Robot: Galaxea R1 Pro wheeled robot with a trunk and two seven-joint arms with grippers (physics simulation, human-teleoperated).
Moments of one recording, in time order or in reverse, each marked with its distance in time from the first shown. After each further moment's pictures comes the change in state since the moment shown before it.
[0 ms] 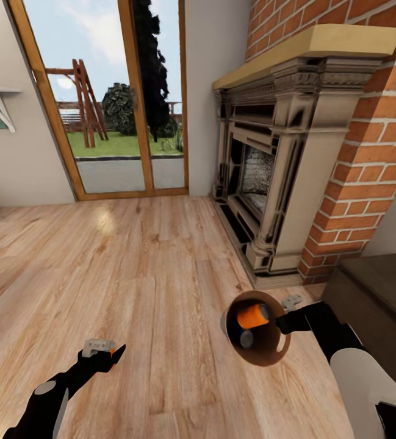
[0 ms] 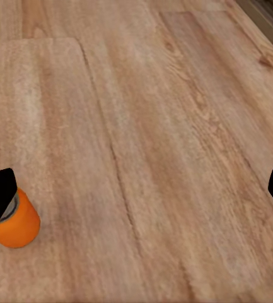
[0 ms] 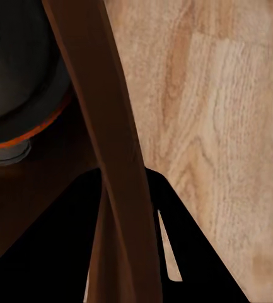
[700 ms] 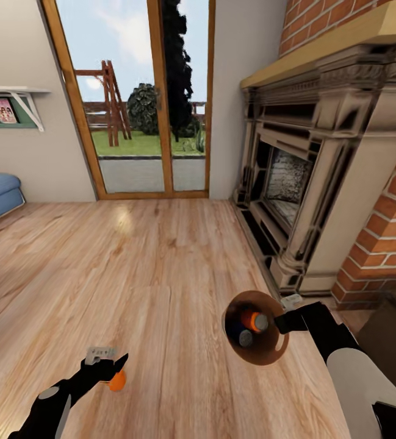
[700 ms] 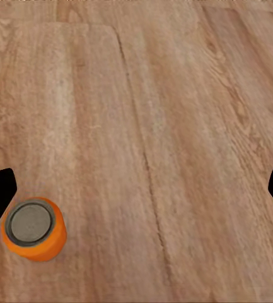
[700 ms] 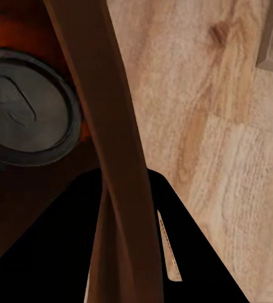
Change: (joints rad) left arm -0.004 0.004 0.000 0.078 -0.004 0.016 0.004; right arm 0.000 0.016 -0.004 0.004 -0.002 0.001 -0.046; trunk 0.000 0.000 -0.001
